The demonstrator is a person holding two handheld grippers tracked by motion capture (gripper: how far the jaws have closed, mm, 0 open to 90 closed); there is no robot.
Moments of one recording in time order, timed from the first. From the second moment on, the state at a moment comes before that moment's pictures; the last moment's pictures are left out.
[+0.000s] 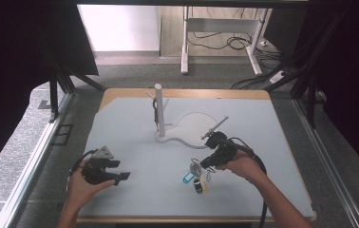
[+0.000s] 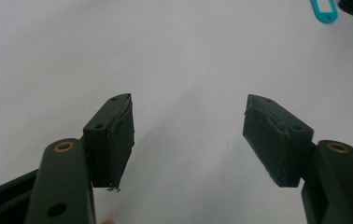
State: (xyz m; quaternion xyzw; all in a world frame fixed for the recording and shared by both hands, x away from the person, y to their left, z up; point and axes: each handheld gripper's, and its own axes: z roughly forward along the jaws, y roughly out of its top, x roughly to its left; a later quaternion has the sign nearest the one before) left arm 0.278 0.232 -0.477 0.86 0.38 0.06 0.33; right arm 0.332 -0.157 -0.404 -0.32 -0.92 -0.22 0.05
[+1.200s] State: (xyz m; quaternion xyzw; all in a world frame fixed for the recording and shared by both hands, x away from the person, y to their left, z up) left arm 0.279 0.234 -0.479 0.86 0.38 0.06 0.34; right arm 0.374 -0.181 -0.349 -0.37 -0.89 -0.25 0.04
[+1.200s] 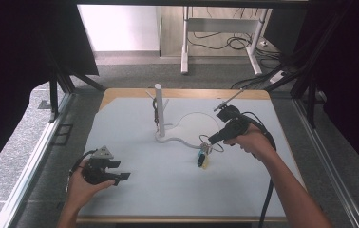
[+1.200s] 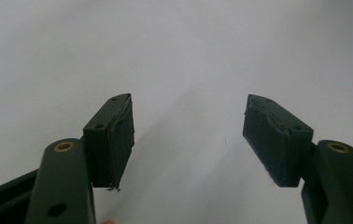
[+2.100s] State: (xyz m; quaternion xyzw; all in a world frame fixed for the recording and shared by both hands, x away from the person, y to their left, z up) left arm 0.279 0.234 -0.480 0.86 0.38 0.05 0.34; right arm 0.392 -0.185 -0.325 -0.38 -0.88 -0.28 0.03
